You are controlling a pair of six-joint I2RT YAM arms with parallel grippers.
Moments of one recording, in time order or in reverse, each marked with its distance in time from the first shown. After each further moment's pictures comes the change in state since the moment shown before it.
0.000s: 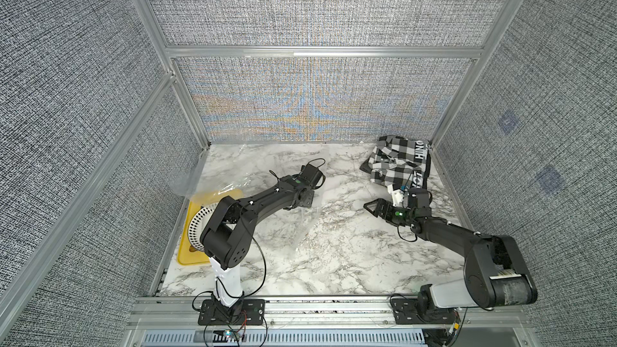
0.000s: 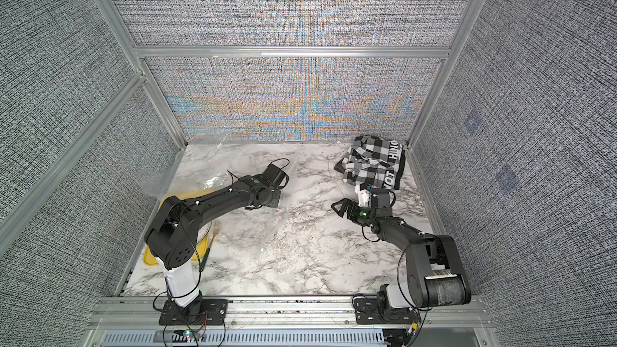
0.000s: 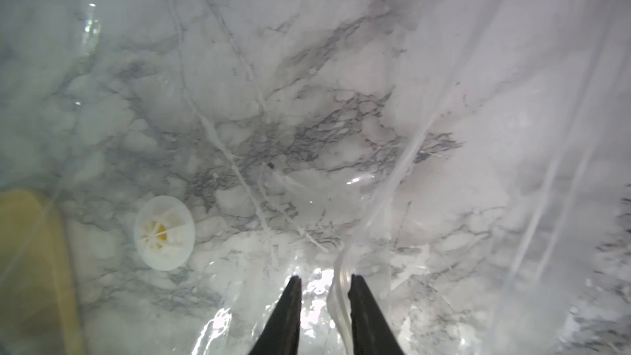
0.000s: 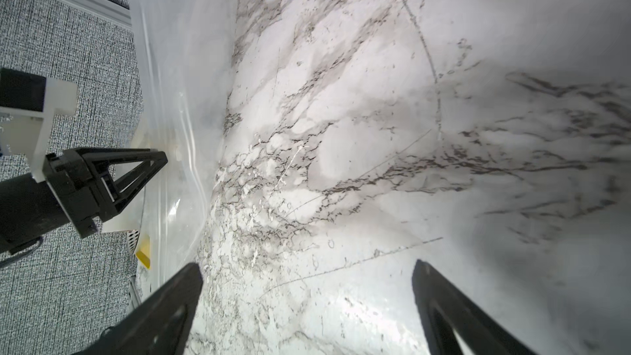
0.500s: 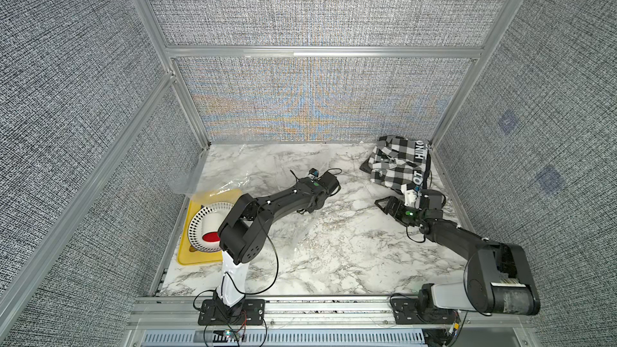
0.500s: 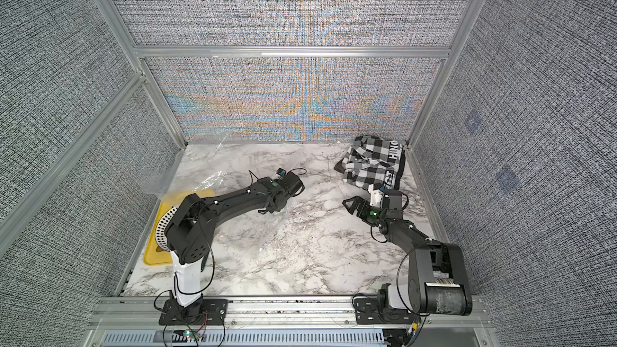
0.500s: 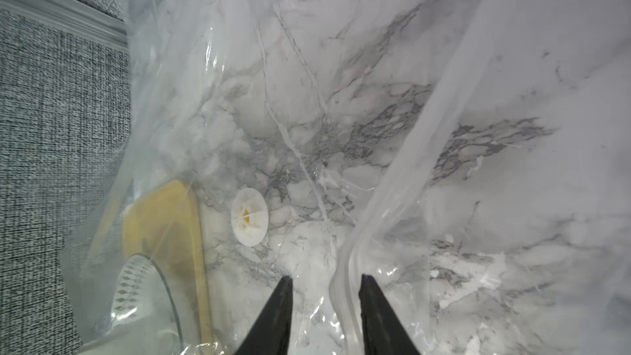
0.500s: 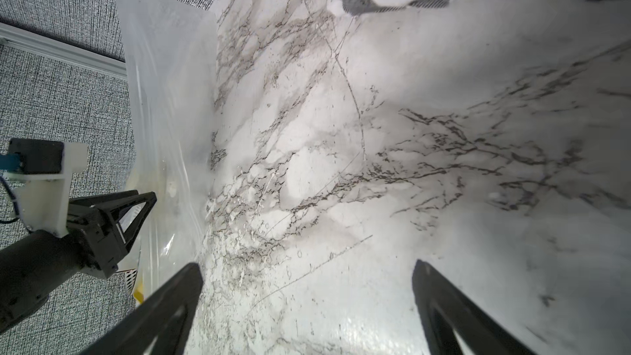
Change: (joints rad) left arm -0.102 0.100 0.117 -0.207 -0.378 -0.019; right arm -0.130 -0.034 -0.018 -0.008 -0.011 0.016
